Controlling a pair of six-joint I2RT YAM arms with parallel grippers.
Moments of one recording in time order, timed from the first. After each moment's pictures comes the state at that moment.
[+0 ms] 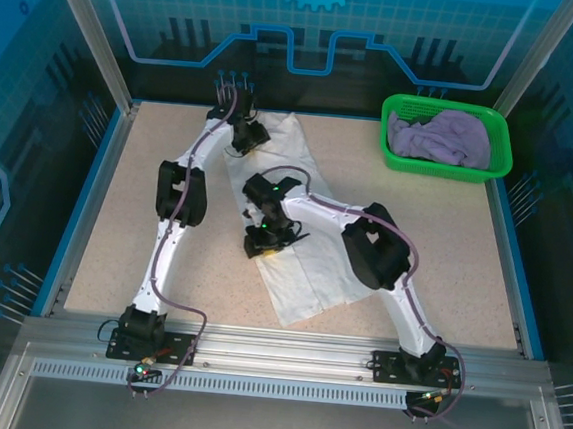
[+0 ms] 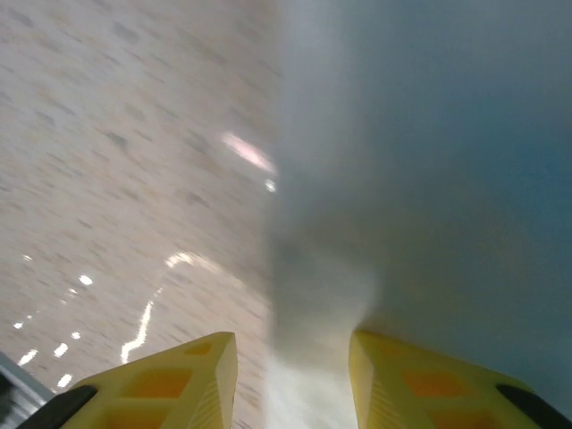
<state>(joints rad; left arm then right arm) -0.16 2.72 2.53 -0.79 0.22 -0.76 0.86 2.32 1.89 -1.00 -0.37 0.38</state>
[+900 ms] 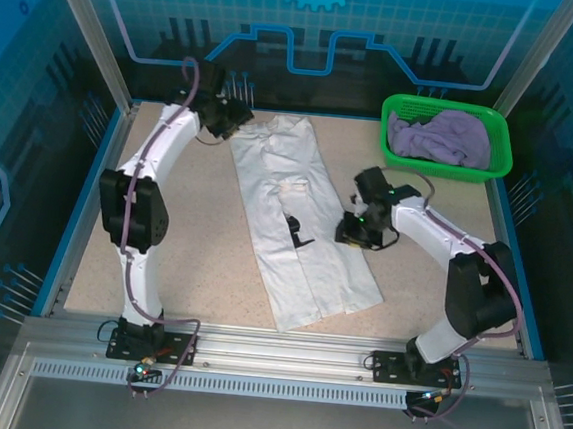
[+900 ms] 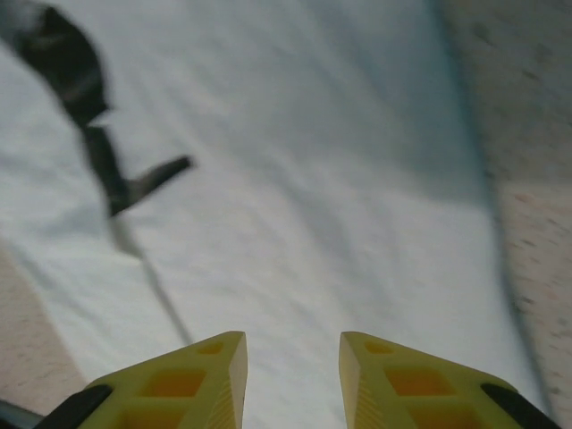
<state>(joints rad) -0.16 2.06 1.96 -0.81 0.24 -0.86 0.38 1.60 1.07 -0.84 -0.26 0.50</state>
